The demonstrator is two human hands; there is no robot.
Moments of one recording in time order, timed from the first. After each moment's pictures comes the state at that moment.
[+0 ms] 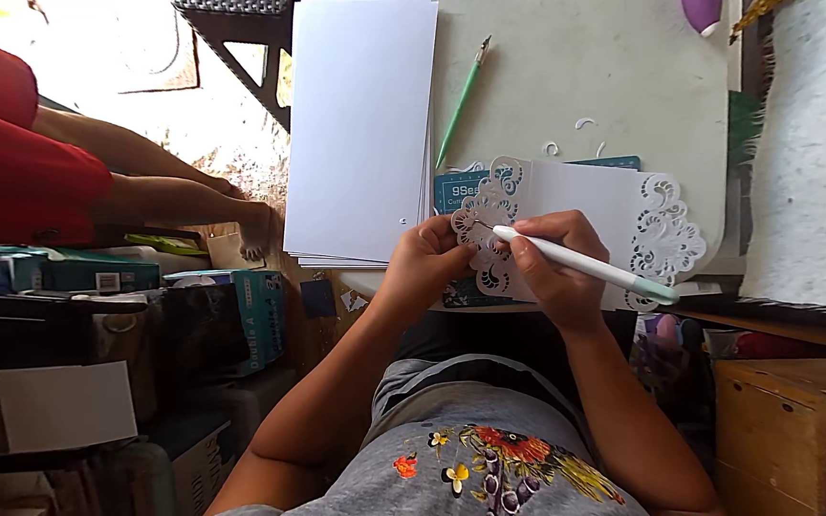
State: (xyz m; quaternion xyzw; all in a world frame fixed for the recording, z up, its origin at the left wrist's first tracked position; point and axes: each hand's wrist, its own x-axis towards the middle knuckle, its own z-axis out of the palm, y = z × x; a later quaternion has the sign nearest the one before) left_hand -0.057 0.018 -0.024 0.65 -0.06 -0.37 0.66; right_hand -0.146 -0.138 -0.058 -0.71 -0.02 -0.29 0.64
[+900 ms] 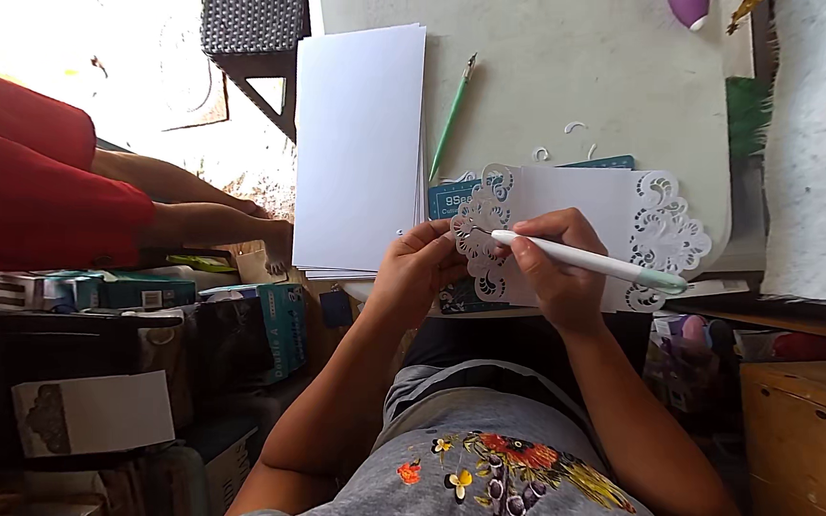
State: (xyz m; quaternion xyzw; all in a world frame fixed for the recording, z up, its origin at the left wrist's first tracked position) left_hand -0.058 0.016 -0.018 0.58 0.02 -0.38 0.72; right_hand -0.148 -0.141 -0.058 -0.67 0.01 -0.30 0.68
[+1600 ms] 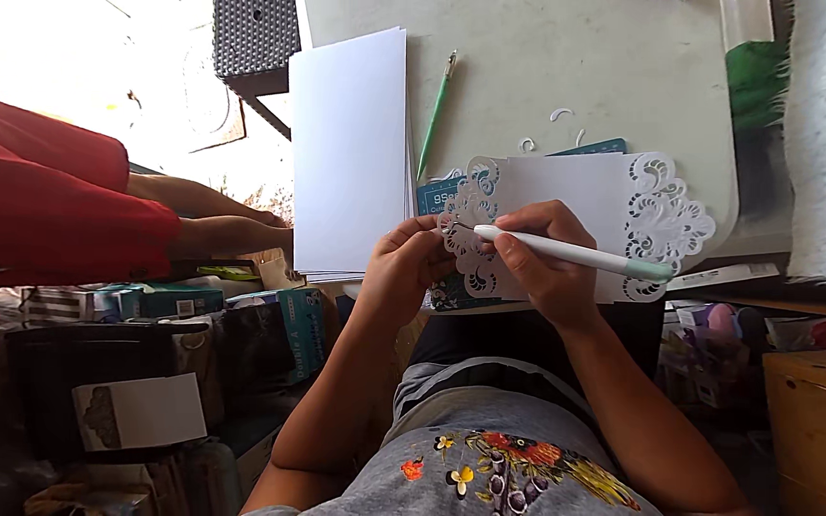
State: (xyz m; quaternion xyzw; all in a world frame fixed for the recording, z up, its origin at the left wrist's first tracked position) left_hand -0.060 0.013 -0.012 0.61 -0.01 -0.35 0.71; right_hand -0.148 -0.143 -0.061 -0.63 -0.01 -0.30 0.72
